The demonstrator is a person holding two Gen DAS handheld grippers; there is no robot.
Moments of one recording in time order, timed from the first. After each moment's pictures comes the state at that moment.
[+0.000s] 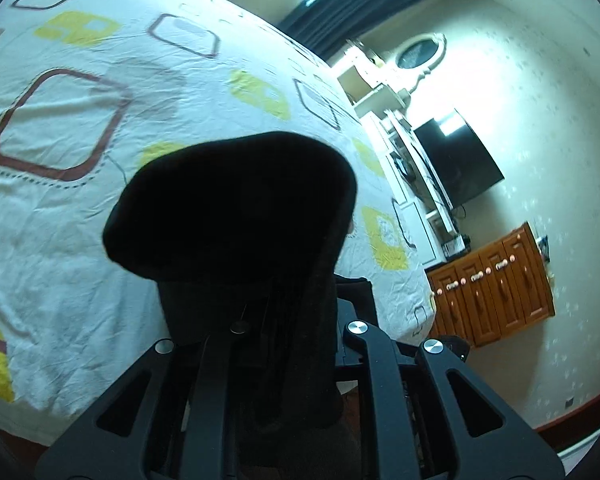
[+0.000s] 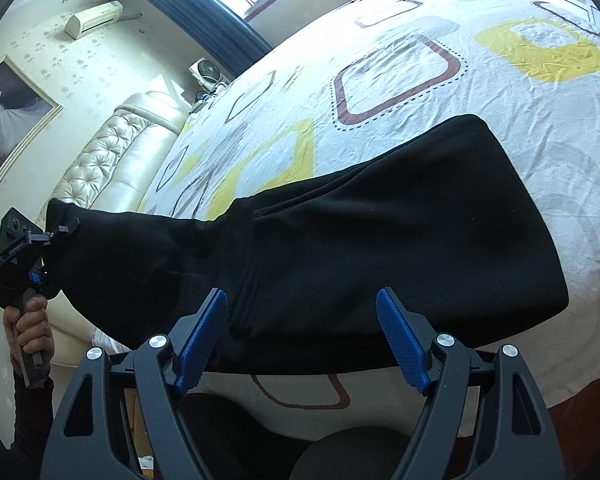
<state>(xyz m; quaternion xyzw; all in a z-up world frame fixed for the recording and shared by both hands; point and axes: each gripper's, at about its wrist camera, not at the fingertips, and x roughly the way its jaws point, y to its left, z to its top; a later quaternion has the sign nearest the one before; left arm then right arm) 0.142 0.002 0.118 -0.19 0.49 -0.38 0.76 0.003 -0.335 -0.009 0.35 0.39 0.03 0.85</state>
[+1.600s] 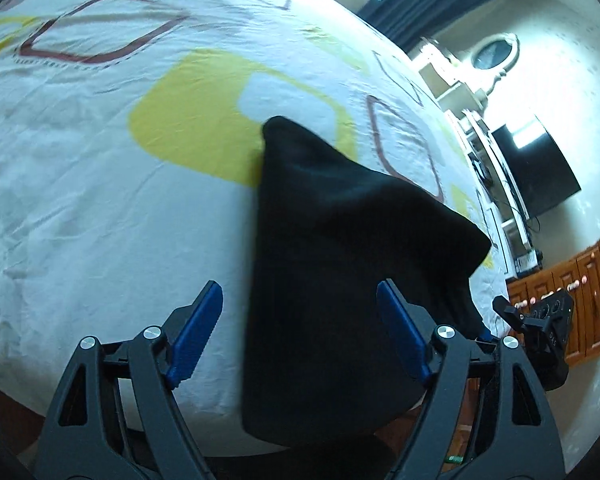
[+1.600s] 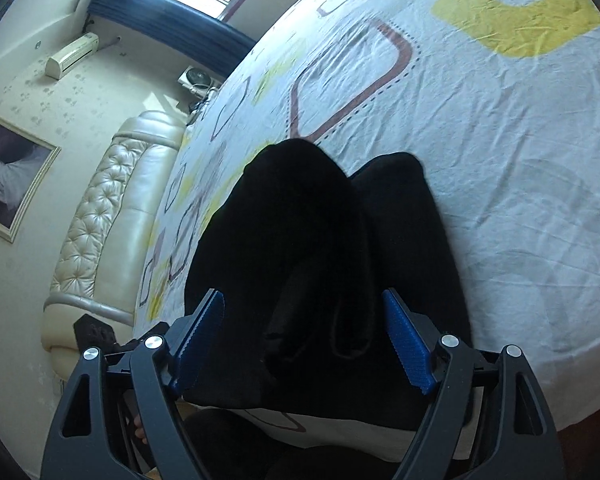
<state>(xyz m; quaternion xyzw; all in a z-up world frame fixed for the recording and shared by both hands) 0.109 -0.040 -0.020 -0.18 0.53 -0.22 0.80 0.034 -0.422 -0.036 0.42 0.41 0.08 0.80</state>
